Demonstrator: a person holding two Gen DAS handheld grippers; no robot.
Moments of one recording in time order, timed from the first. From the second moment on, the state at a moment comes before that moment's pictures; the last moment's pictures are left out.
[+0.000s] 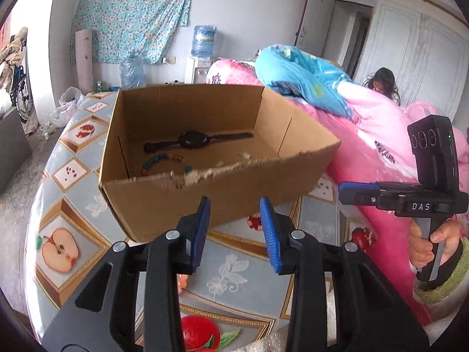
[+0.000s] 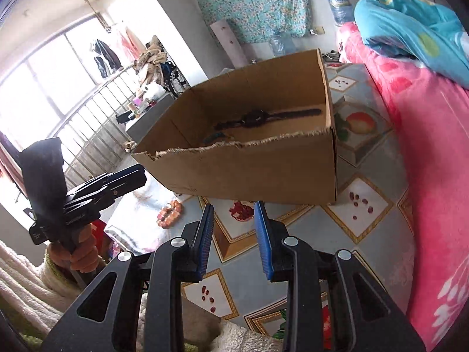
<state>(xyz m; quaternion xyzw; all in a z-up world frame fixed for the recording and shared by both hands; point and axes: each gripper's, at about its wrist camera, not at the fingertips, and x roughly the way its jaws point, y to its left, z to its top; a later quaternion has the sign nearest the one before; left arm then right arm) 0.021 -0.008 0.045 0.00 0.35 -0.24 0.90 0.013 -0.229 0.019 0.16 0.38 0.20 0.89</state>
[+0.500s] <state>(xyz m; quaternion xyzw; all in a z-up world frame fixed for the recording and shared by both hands) 0.005 -0.022 -0.022 0.11 0.41 -0.14 0.89 0.047 -0.187 -0.023 0.09 0.40 0.15 0.90</state>
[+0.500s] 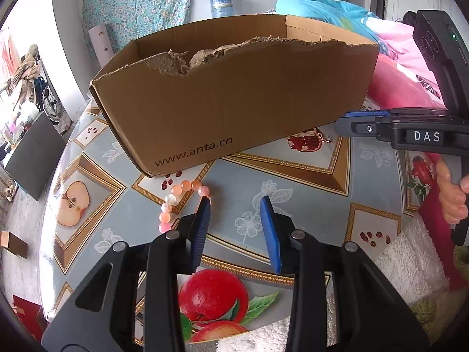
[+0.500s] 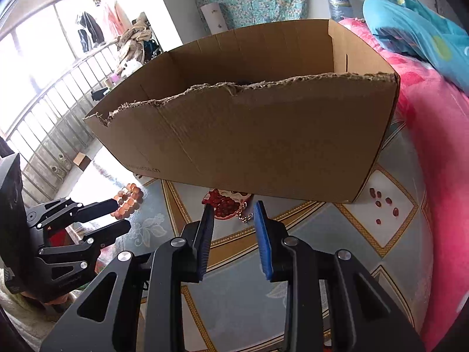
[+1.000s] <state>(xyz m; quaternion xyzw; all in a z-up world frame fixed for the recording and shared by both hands) 0.011 -0.034 -0.035 0.10 0.43 -0.16 0.88 0.063 -0.168 -0.034 0.02 0.41 0.12 0.90</state>
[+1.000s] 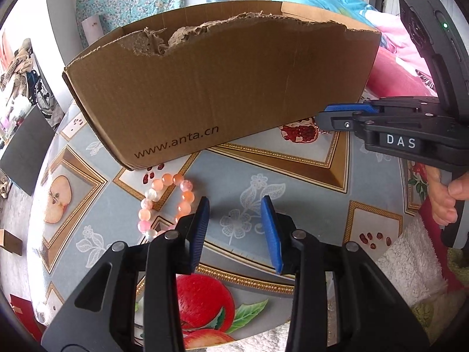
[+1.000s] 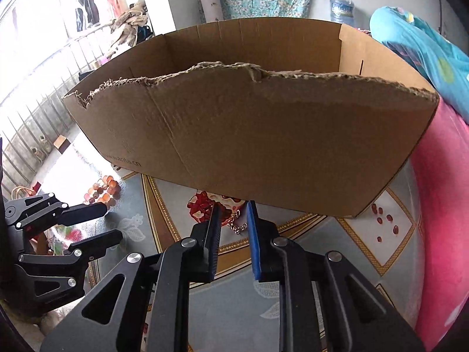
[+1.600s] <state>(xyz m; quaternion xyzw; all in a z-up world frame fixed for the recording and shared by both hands) 0.019 -0.024 -0.034 0.08 0.43 -0.16 0.88 0.030 -0.178 -0.050 0.06 0.46 0.12 0.88</state>
